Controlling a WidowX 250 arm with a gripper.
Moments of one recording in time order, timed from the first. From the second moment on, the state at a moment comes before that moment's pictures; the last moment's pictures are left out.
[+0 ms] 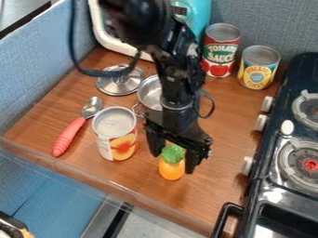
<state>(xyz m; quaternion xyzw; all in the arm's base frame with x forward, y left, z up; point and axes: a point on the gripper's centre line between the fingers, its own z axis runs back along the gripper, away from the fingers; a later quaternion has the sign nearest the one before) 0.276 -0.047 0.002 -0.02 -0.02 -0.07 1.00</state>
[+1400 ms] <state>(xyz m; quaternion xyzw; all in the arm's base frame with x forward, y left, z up) 0.399 -0.079 0.029 -0.06 -0.12 -0.06 0.99</state>
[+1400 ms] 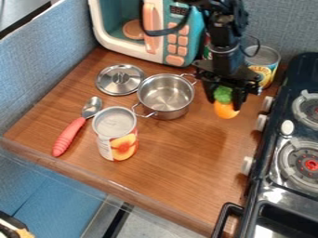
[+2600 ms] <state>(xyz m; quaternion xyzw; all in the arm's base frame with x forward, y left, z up) 0.419 -0.072 0.054 -0.03 -0.11 -0.05 0.99</state>
